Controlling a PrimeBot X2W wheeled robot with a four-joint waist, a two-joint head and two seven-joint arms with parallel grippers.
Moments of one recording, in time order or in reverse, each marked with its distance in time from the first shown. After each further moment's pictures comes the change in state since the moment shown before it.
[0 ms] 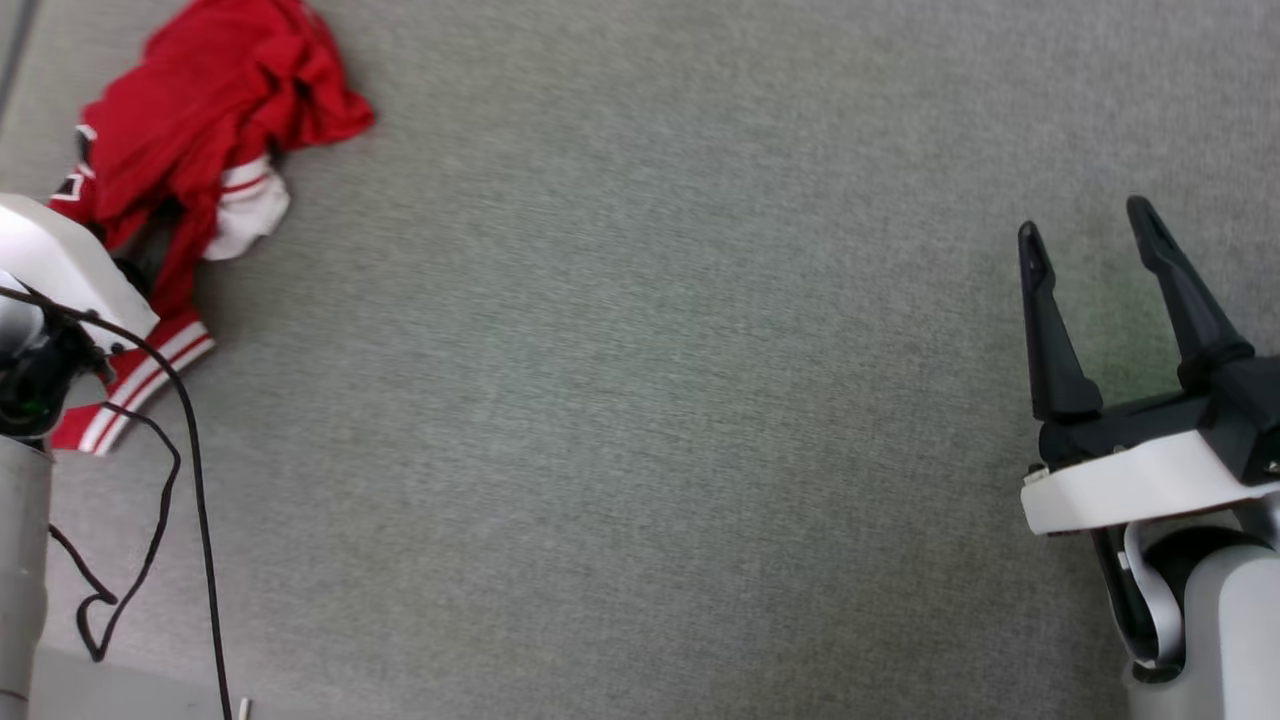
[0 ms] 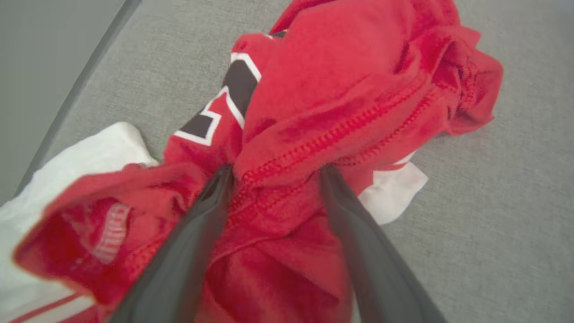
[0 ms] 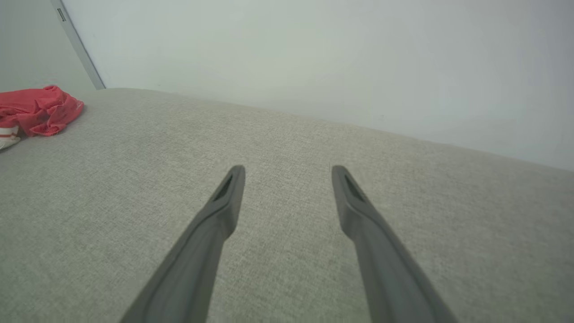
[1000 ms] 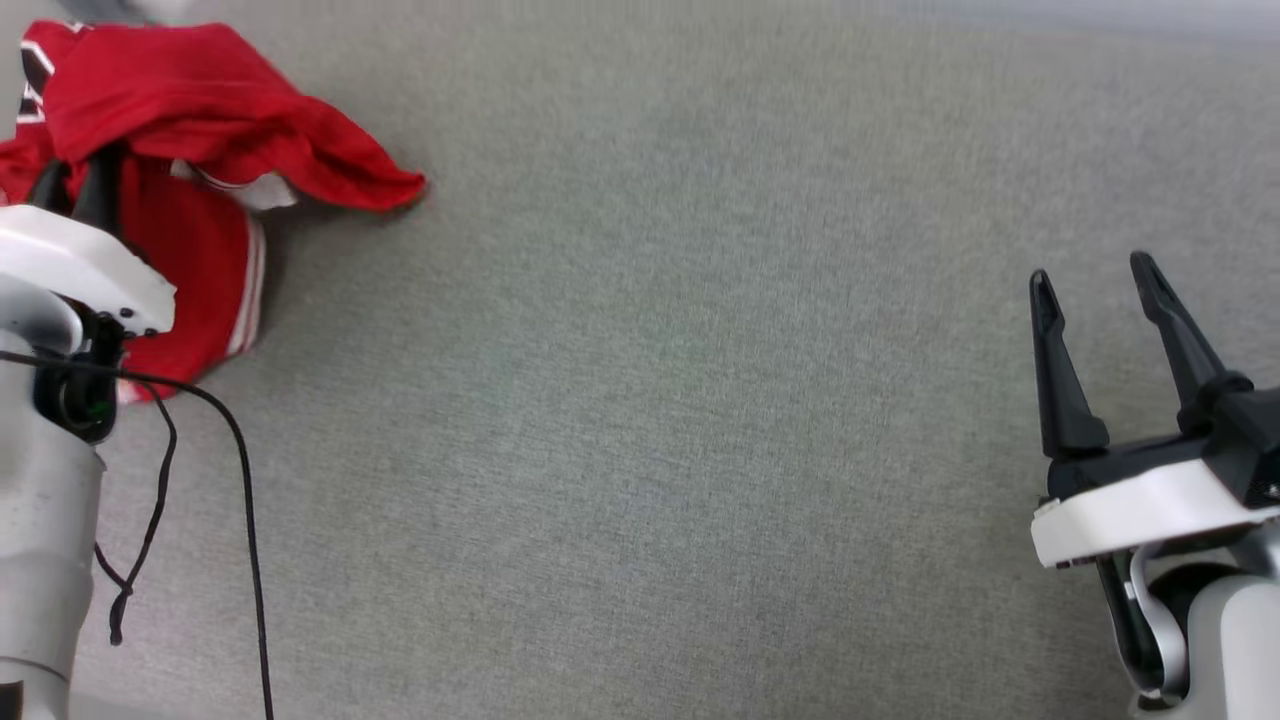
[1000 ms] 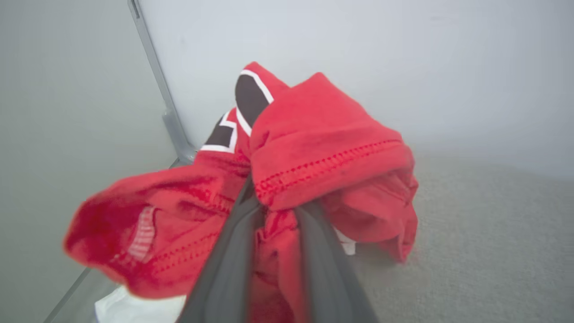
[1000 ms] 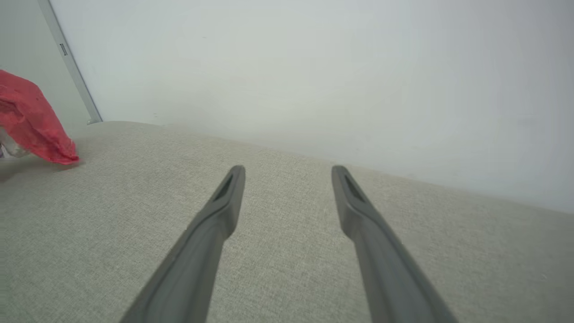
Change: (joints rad) left arm -0.066 -0.039 -0.081 0.170 0.127 0.003 -0.565; right arm 0.044 0.001 -0.043 0.067 0.037 0.000 -0.030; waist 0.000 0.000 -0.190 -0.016
